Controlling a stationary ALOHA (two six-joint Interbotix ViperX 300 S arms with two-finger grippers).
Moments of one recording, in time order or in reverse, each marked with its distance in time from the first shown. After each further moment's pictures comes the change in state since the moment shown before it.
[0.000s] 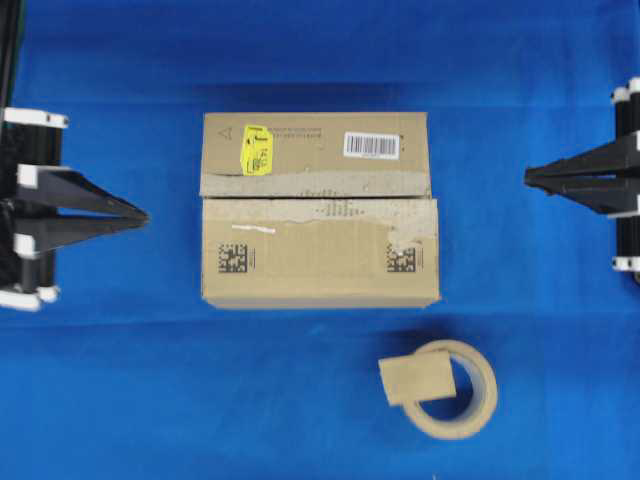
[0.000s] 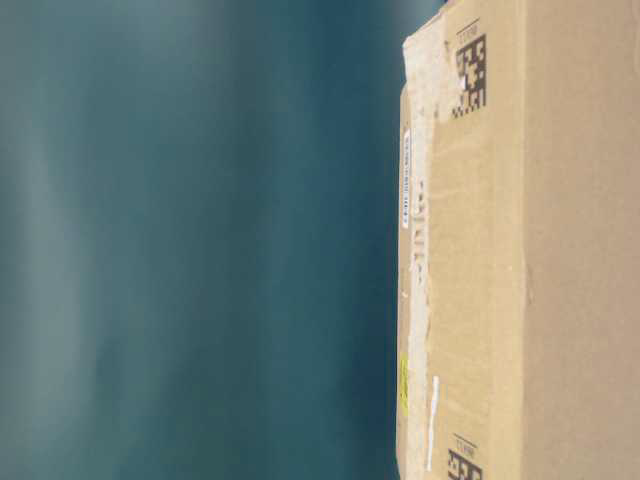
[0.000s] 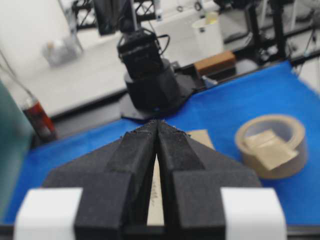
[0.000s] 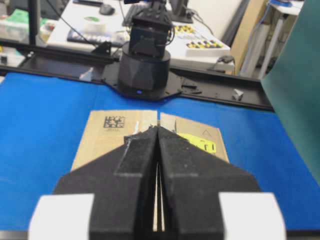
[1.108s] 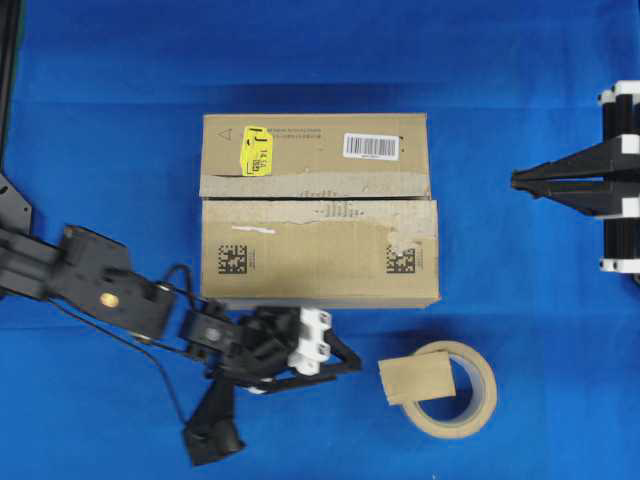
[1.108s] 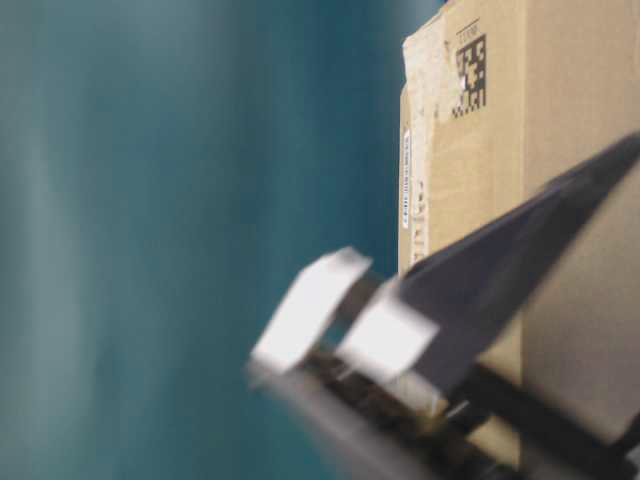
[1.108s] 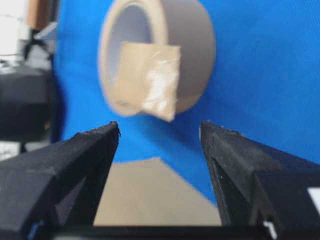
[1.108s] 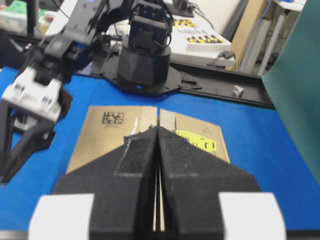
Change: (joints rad) left arm -0.173 1.037 -0.551 -0.009 0.087 0.844; right arm -0.002 0.049 -0.012 -0.012 -0.011 -0.009
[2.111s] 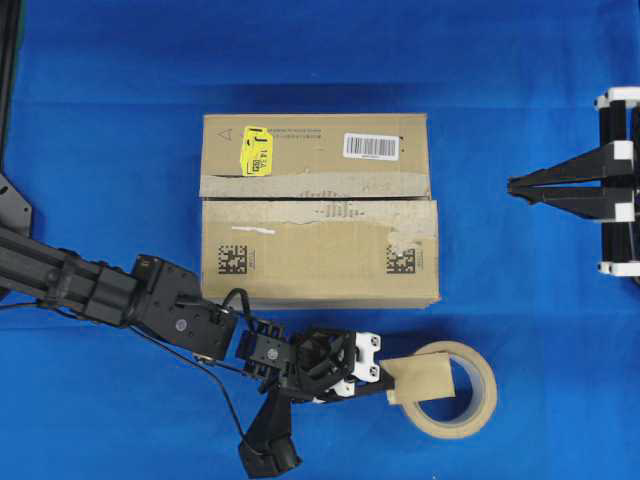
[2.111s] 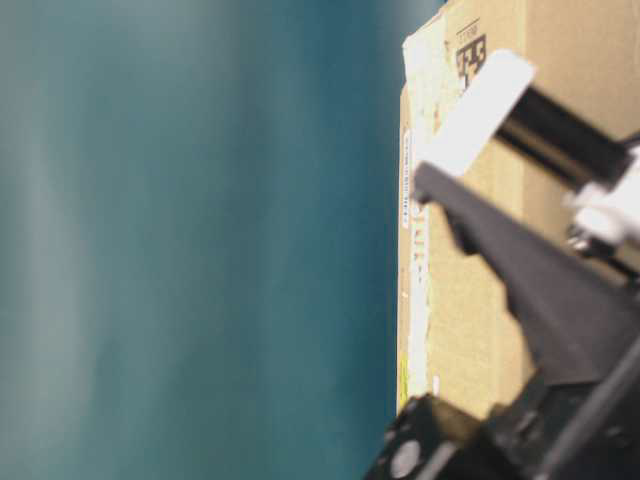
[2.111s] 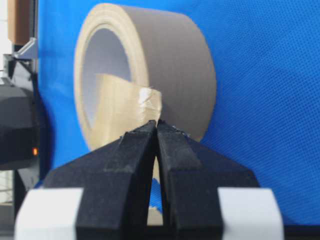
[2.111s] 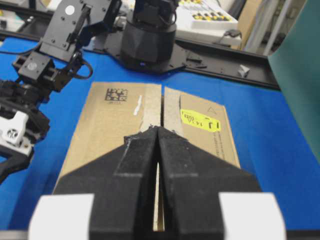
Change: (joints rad) left arm 0.000 0.170 -0.164 -0.034 -0.014 0.064; right arm 0.002 0.000 -0.002 -0.014 0.060 0.000
